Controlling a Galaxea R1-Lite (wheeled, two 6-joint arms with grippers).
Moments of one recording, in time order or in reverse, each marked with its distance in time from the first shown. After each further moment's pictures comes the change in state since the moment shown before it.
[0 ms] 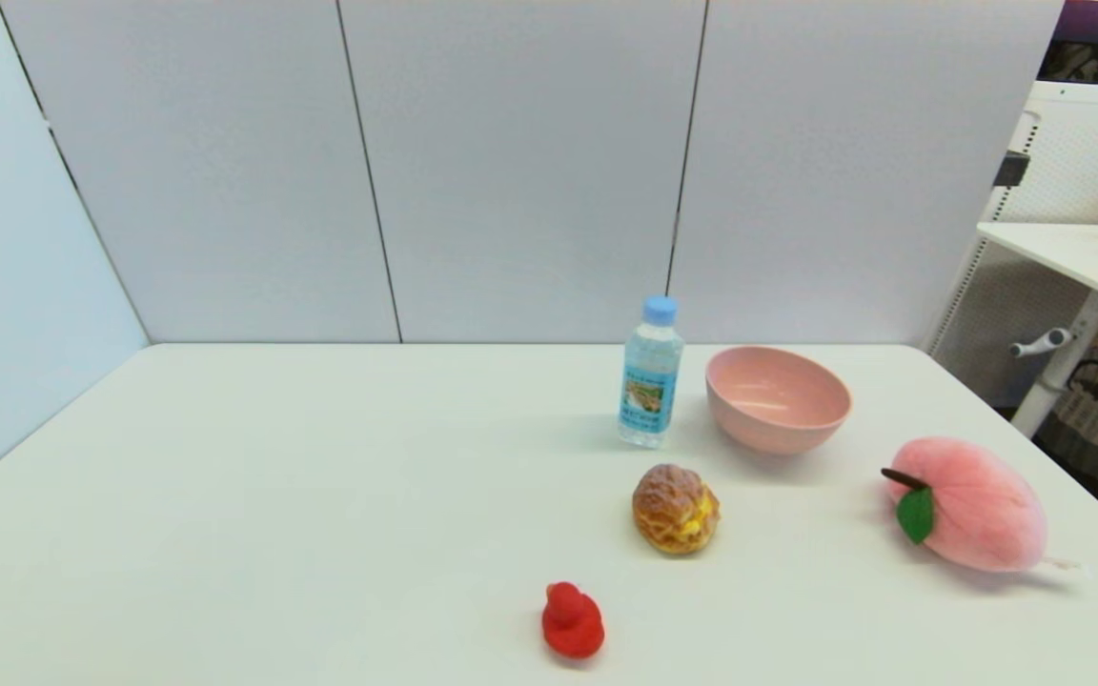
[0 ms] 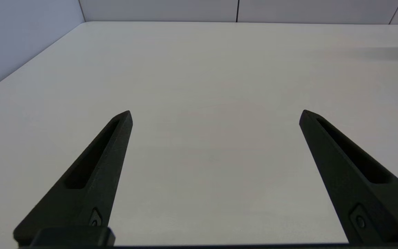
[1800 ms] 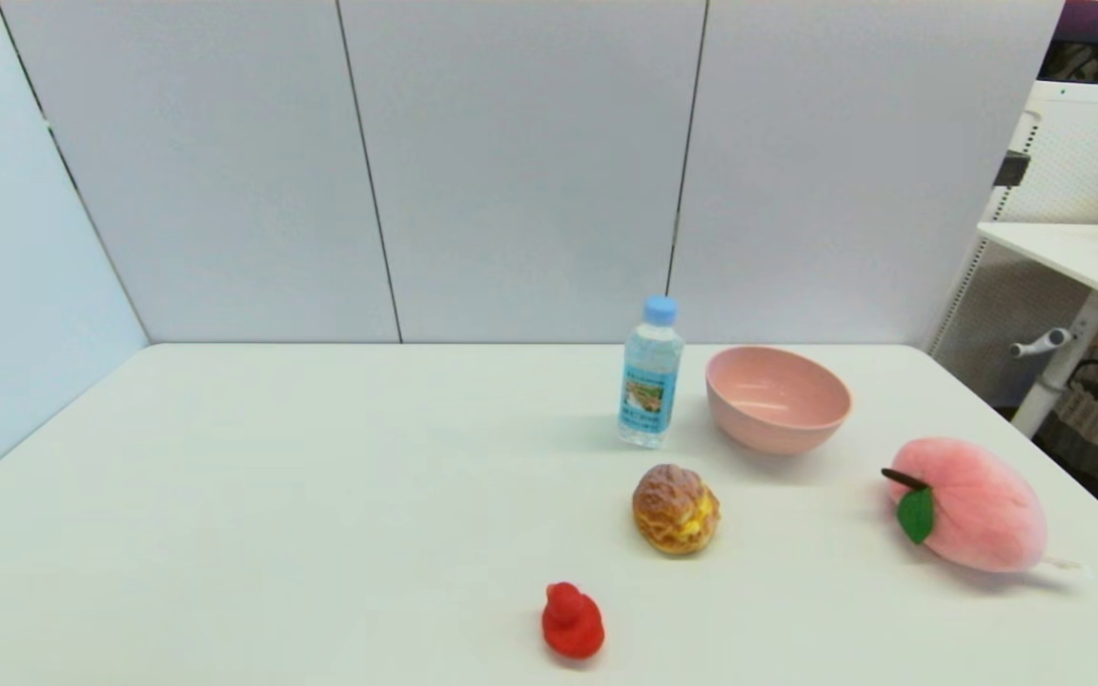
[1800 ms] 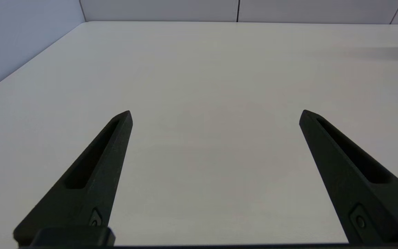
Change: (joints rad) left arm 0.000 0.000 0.000 0.000 0.000 0.000; right arm 0.039 -0.162 0.239 0.333 -0.255 -0.001
